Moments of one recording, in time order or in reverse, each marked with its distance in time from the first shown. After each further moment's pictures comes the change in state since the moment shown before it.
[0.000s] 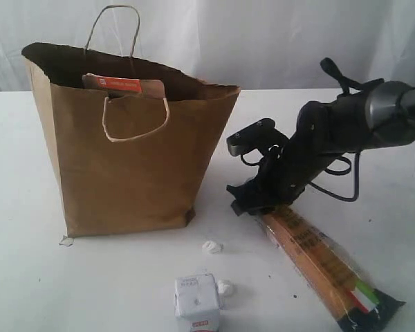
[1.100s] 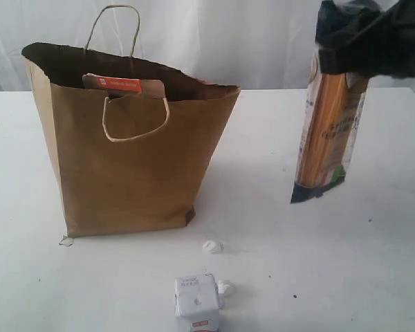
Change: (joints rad) left arm 0.000 0.000 0.000 0.000 0.000 0.000; right arm -0.089 -0.849 0.161 -0.002 -0.113 0.100
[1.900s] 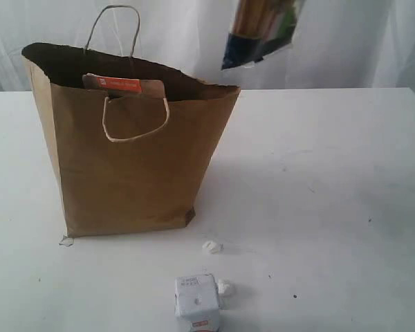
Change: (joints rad) left arm 0.000 0.000 0.000 0.000 0.000 0.000; right arm 0.251 0.006 -0.334 0.072 -0.283 0.001
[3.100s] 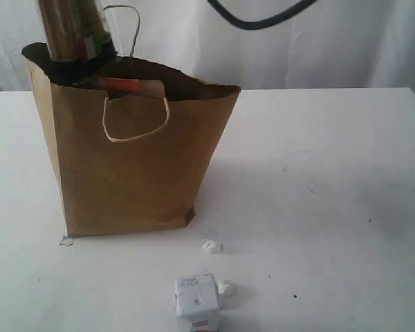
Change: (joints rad) left arm 0.000 0.000 0.000 0.000 0.000 0.000; right arm 0.286 0.650 -0.507 -0.083 -0.083 -0.006
